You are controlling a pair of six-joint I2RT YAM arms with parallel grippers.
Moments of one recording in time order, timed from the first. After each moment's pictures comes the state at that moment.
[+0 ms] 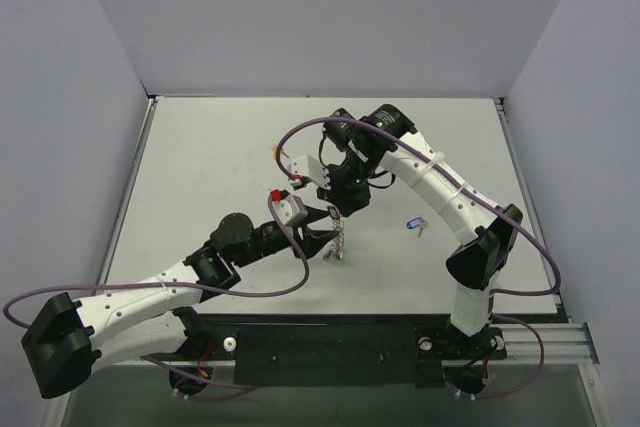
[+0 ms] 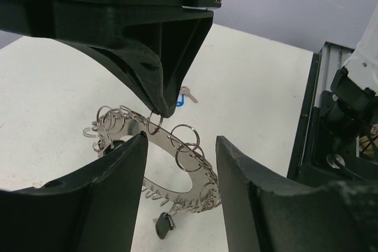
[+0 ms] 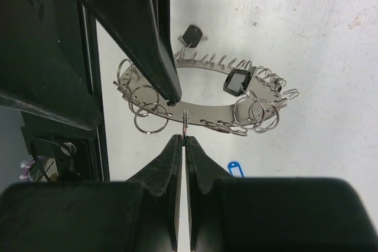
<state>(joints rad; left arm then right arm) -0.92 0.96 0.51 0.51 0.21 -0.11 0.77 1.83 2.01 -1.53 -0.37 -0.85</state>
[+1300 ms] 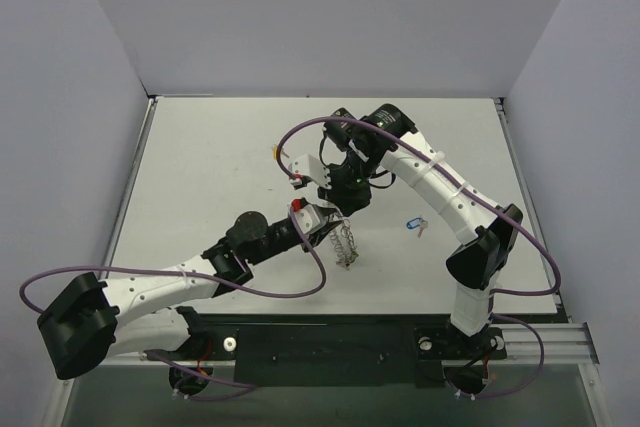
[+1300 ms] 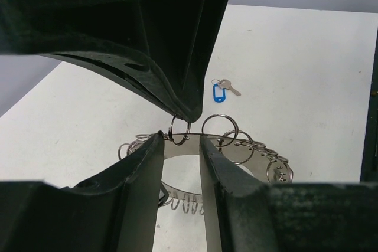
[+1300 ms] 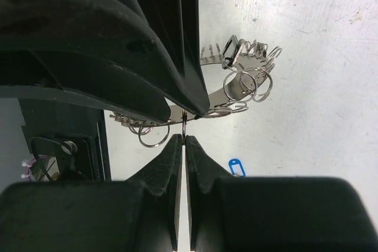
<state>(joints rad) -0.95 1.12 0.52 0.62 0.13 0.16 0.77 1.83 2.01 -1.53 -0.35 -0.84</state>
